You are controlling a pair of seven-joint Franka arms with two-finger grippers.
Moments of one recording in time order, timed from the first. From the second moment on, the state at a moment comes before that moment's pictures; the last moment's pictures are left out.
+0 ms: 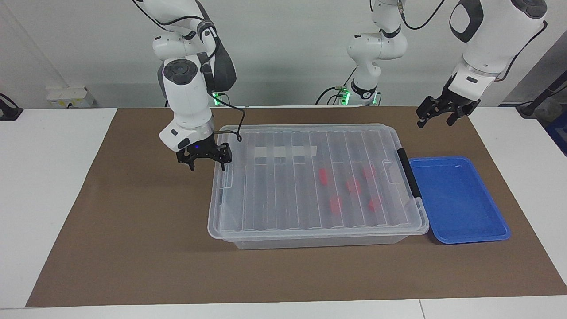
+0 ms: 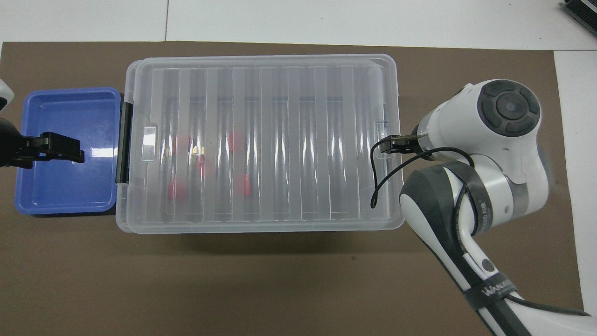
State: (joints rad) left arm -0.06 -0.05 0.02 -1.70 -0.04 1.64 -0.08; right arm 0.23 0.13 0.04 -1.84 -0.08 2.02 0.31
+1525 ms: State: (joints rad) left arm -0.06 -0.05 0.02 -1.70 -0.04 1.64 -0.08; right arm -0.01 0.11 0.03 -1.84 -0.09 1.91 -0.43
